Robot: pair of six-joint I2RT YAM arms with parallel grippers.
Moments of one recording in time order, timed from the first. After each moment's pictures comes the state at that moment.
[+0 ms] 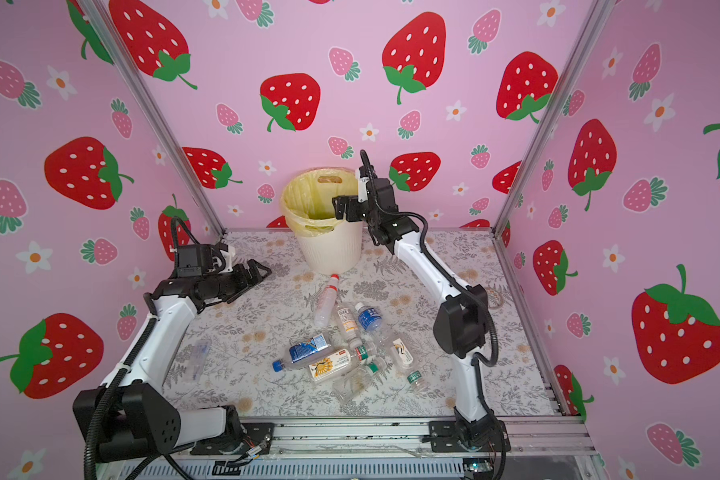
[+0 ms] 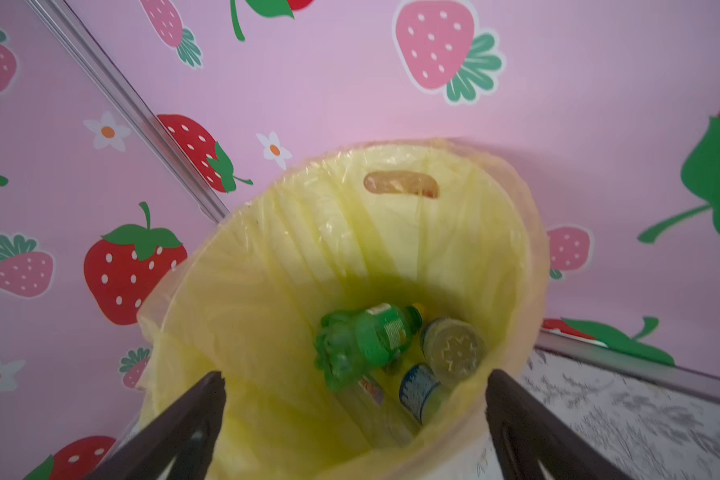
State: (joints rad) left arm 0.12 1.31 1.14 -0.66 0.48 -0.41; right arm 0.62 2.03 2.04 -0.25 -0.10 0.30
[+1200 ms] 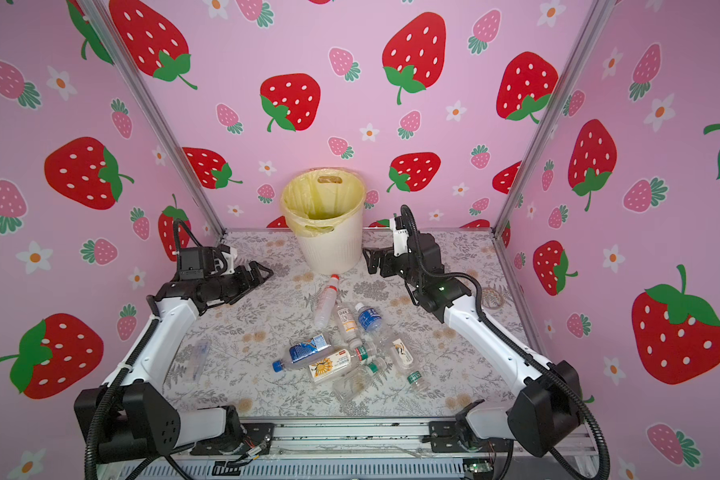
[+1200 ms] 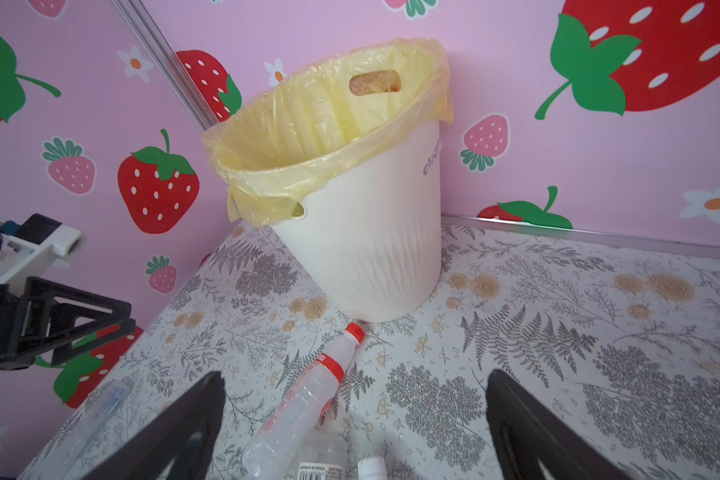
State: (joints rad) left arm 0.11 1.31 1.10 -0.61 0.49 -0.41; right arm 0.62 1.32 1.13 -0.10 -0.08 0.28
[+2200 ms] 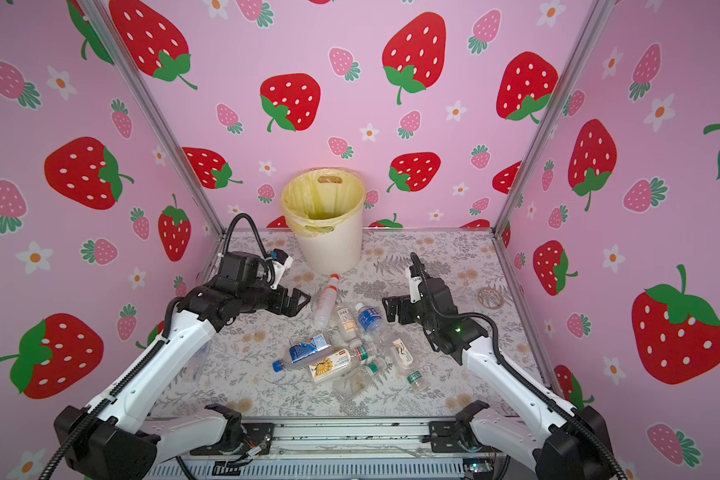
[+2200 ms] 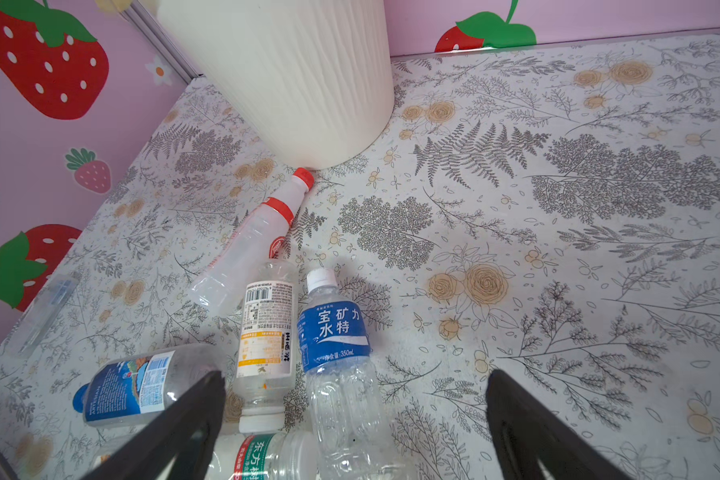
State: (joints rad) left arm -0.36 1.18 1.13 -0.76 0.26 0.00; right arm 0.62 1.06 0.75 -0.25 -0.05 0.32
